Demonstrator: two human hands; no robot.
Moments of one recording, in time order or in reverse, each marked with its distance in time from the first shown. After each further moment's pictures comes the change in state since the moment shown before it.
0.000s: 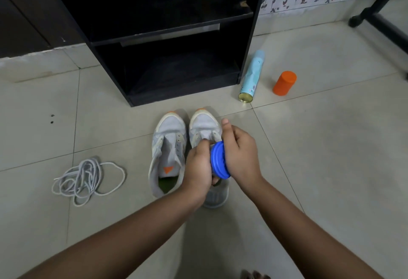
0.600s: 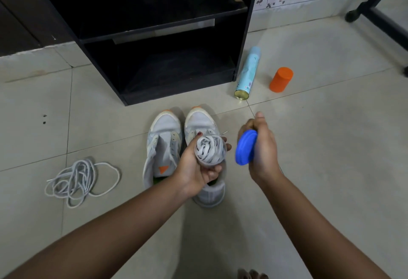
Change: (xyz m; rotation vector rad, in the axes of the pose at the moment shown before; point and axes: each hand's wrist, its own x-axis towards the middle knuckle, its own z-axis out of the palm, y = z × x) left_hand 0.030 -0.010 -0.008 -0.372 -0.317 -0.334; right_hand 0.019 0.017 -0.033 0.568 0.096 0.366
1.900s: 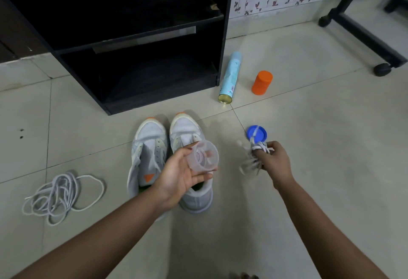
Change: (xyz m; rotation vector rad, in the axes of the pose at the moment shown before) left_hand -0.006 -0.005 -0.010 0.131 -0.161 0.142; right_hand 0.036 0.049 -0.107 -0.469 0.210 0.135
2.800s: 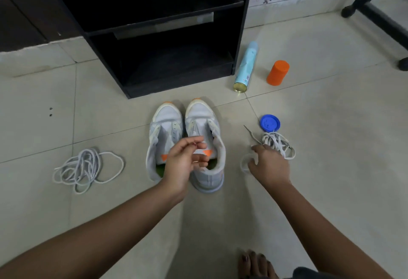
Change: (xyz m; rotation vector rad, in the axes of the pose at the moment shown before) left_hand -0.033 -0.017 -0.004 0.178 0.389 0.310; right_hand -0.043 0.021 0.024 -1.030 -0.053 -0.456
